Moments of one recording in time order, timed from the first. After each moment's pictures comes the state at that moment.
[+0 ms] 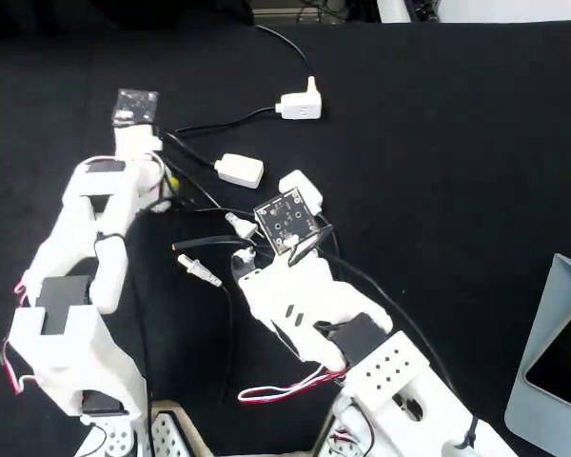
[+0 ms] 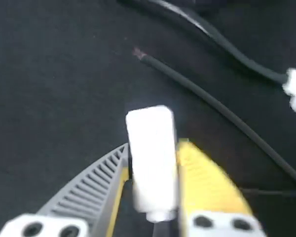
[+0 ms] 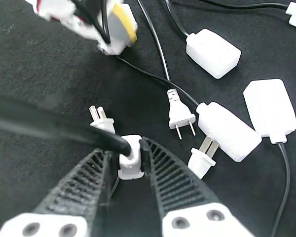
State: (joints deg) left arm -8.4 12.6 18.7 37.8 -8.3; right arm -37.3 -61.1 74.9 34.2 -5.5
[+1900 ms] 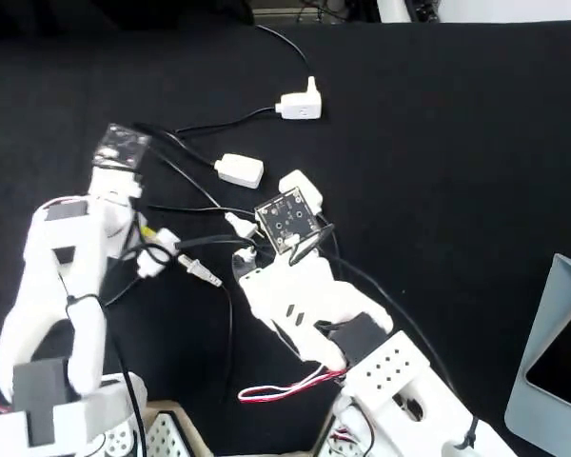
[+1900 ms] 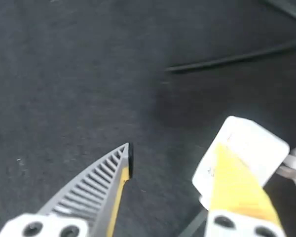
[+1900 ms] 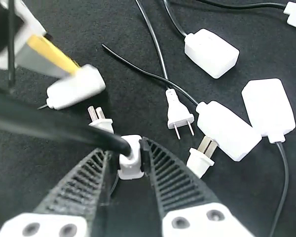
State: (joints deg) left arm -14.7 -13.8 42.4 44.4 -29.7; right arm -37.0 -61.1 74.9 34.2 -5.5
